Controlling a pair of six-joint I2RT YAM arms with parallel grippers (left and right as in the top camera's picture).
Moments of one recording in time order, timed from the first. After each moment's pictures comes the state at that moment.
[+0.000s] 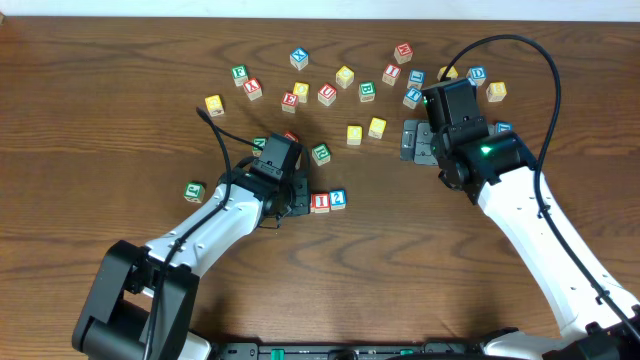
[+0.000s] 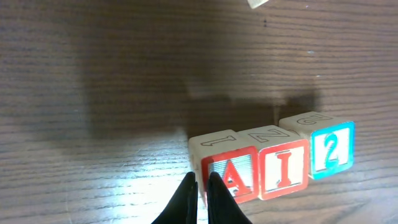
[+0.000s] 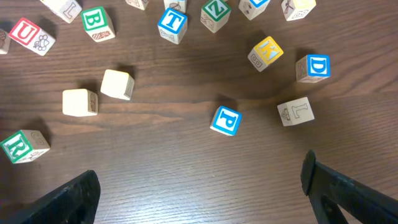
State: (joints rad) left arm -0.45 1.63 0.89 -0.46 0.15 -0.49; right arm 0.36 1.48 1.26 -0.79 0.29 0.39
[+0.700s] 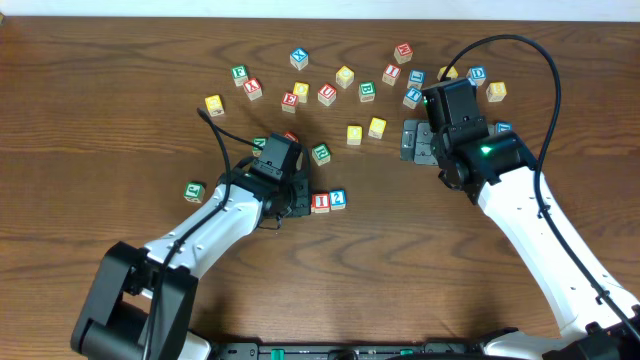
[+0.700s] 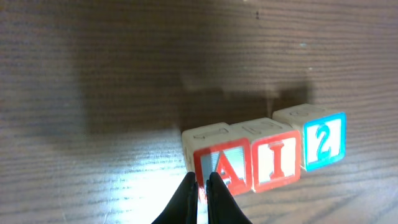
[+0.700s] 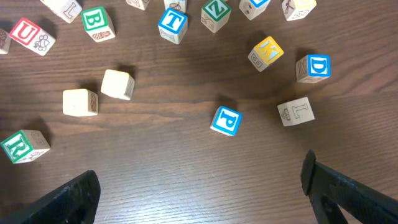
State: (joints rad) left arm -0.45 1.62 0.89 -0.47 0.17 -0.48; right arm 0.36 1.48 1.26 -0.79 0.29 0.39
